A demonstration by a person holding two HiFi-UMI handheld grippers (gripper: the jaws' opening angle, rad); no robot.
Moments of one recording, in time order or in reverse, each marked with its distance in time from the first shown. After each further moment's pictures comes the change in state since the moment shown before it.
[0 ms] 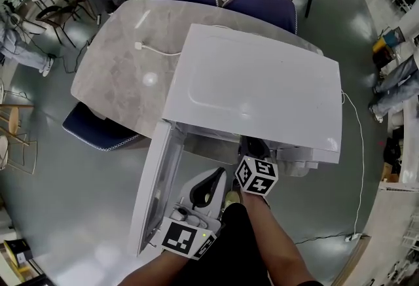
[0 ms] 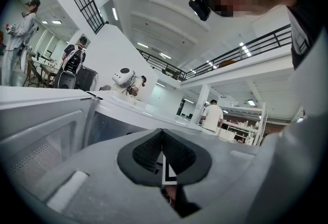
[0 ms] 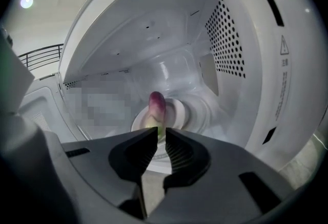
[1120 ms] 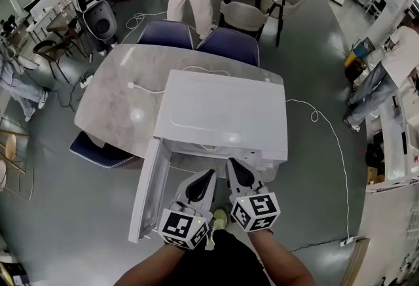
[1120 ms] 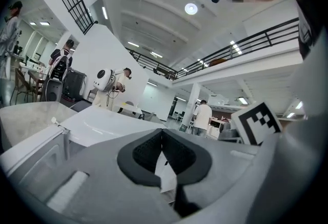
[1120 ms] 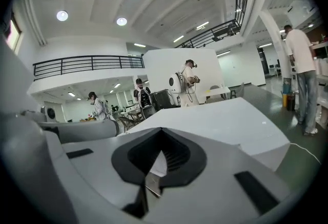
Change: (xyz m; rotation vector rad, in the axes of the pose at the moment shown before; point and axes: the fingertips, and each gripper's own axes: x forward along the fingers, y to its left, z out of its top) left arm 0.000 -0.084 0.064 0.064 0.025 -0.081; right arm -0.195 0.069 0.150 -0.151 -0.155 0.258
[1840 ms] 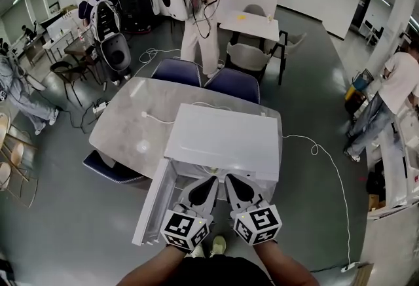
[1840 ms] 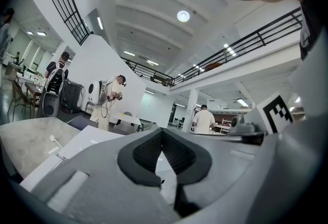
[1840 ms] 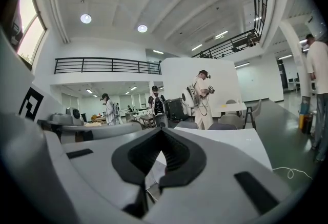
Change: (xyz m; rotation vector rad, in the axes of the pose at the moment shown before) left arm -0.012 -0.034 0.065 0.063 -0.096 -0.003; right arm -0.052 0.044 0.074 -0.149 -0.089 0.143
